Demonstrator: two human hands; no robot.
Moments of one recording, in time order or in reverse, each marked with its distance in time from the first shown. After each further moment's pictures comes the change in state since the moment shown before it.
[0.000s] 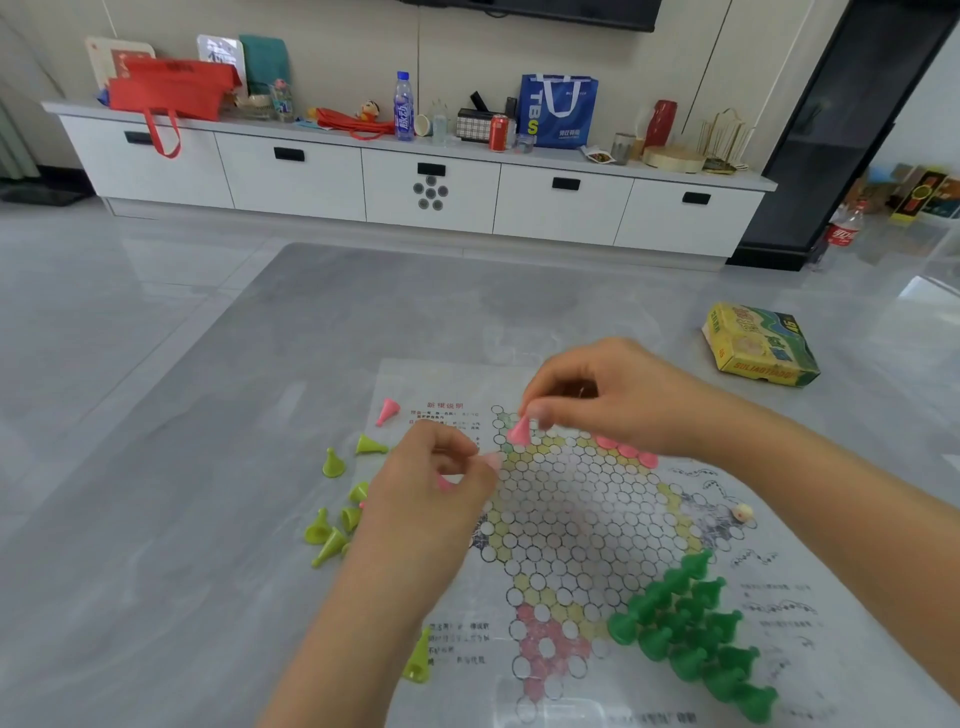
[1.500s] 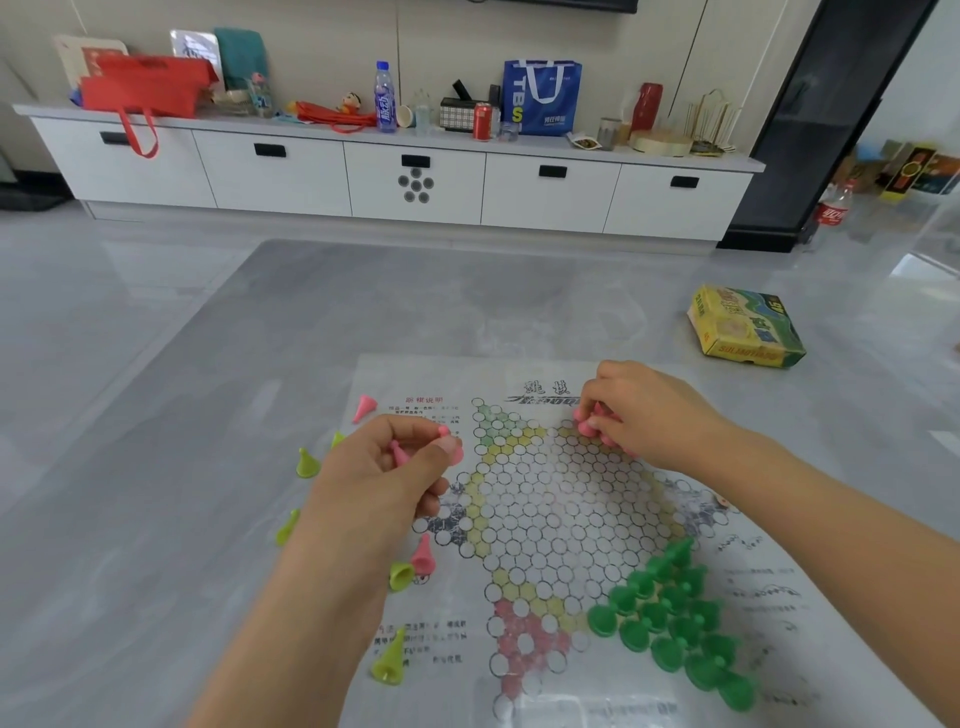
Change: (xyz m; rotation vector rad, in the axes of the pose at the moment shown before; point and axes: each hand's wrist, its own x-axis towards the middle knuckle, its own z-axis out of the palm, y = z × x) left_hand 0.013 -0.005 -0.003 -0.353 -0.042 -0.065; right_hand 0.002 0.081 0.005 -0.587 0.105 0.182
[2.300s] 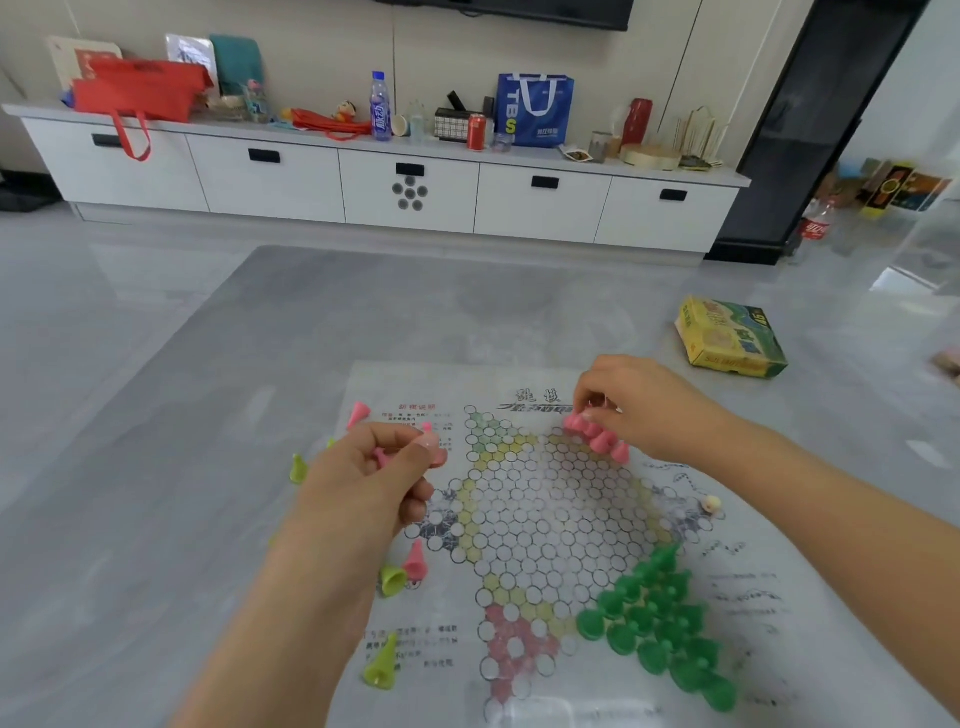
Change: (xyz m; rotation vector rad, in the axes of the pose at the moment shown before) left_hand 0.000 0.001 -0.003 -0.069 0.019 -0.019; right_hand -0.002 0.001 -0.014 0.182 0.006 -0.012
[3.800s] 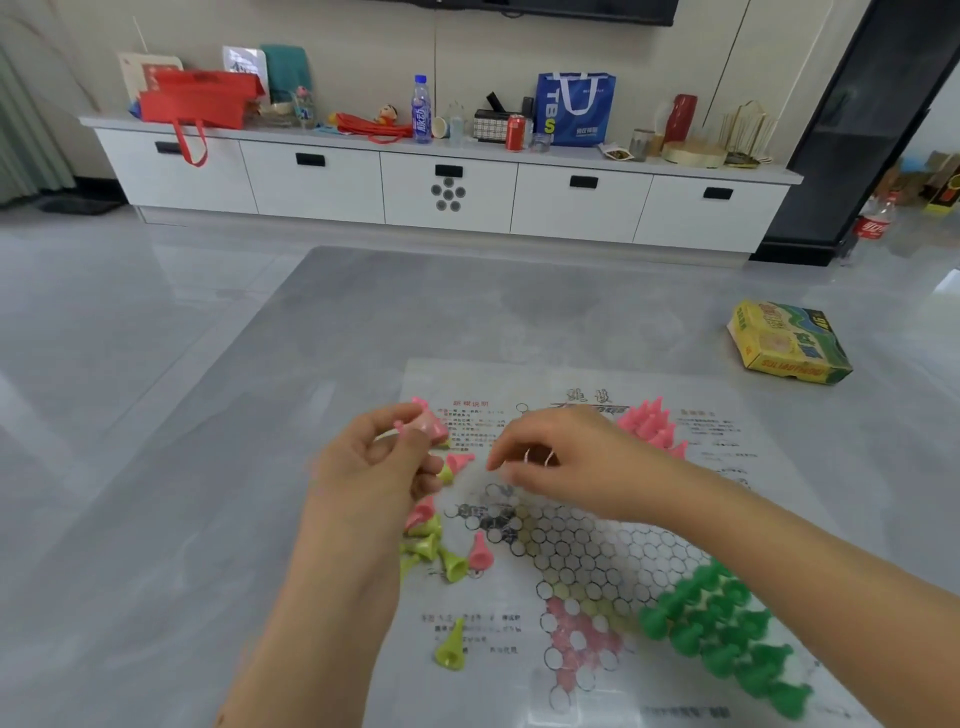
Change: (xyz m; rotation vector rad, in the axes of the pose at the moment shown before) left_hand 0.000 0.006 -0.026 -0.093 0.149 0.085; right_hand -0.010 -0.094 0.027 0.238 -0.173 -0.247
